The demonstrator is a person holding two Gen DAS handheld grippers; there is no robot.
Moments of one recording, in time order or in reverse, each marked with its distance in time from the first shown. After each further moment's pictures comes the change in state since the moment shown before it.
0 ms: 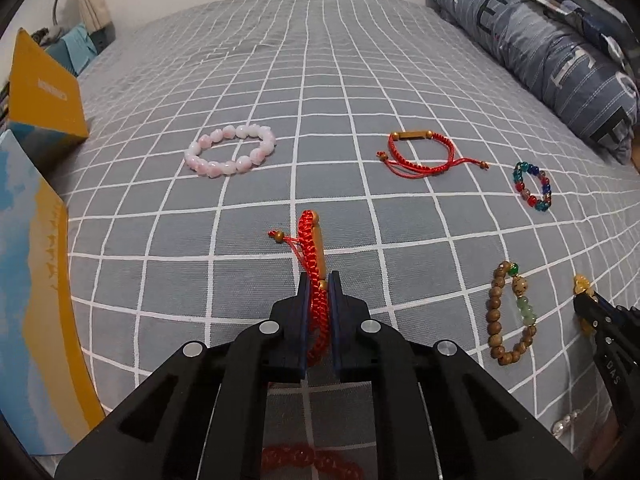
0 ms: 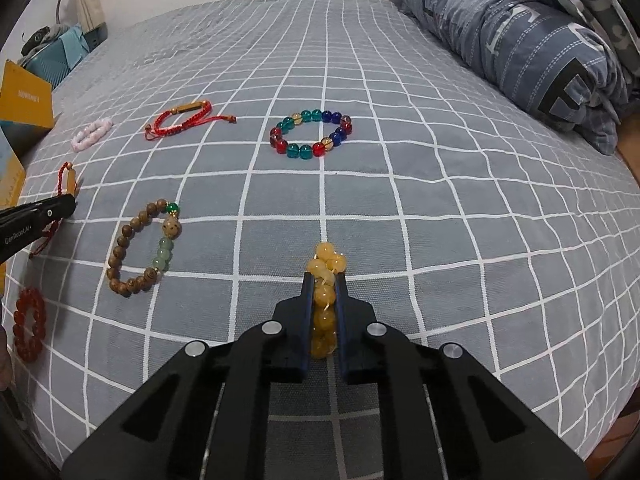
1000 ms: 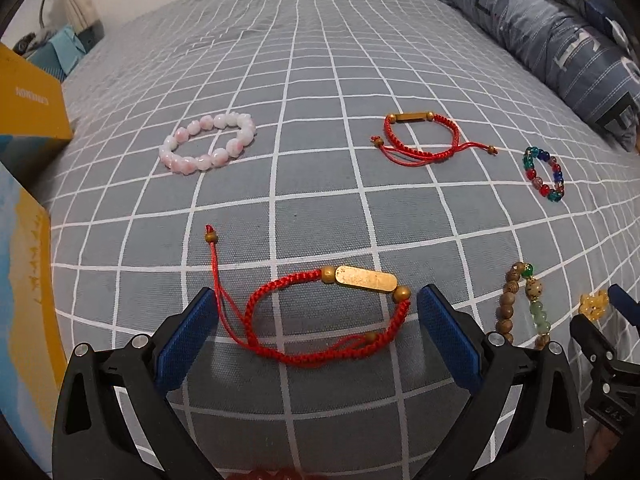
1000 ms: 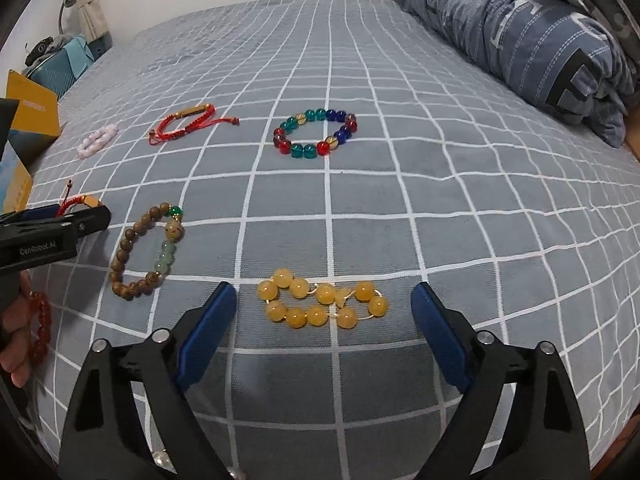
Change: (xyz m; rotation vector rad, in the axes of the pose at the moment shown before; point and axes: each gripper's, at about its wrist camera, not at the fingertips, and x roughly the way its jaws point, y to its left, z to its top) left arm 0.026 -0.011 0.008 0.034 0.058 0.015; right arm 0.011 0.000 -0.004 0.012 0.000 0.045
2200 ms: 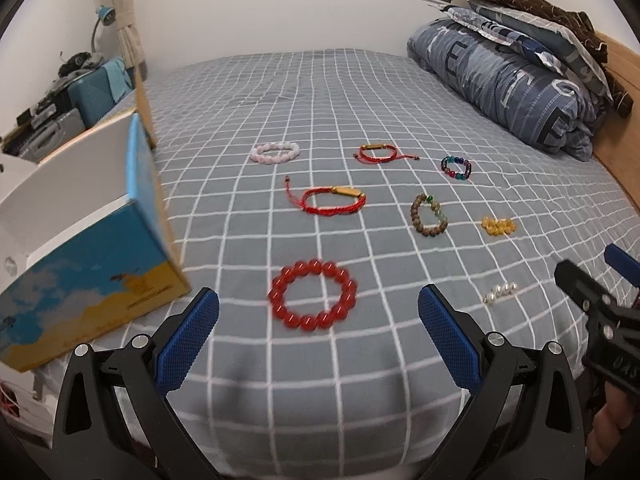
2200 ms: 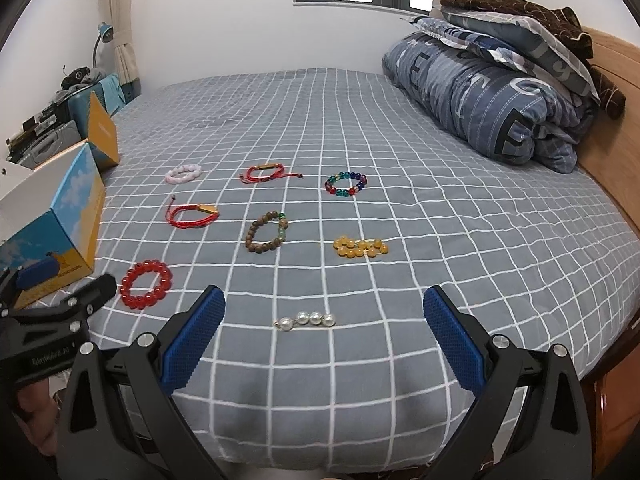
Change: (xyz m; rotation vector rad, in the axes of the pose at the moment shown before) left arm -0.162 0.003 -0.133 -0.027 -0.264 0.000; right arm -0.164 0.044 -0.072 0.010 -0.235 -0.030
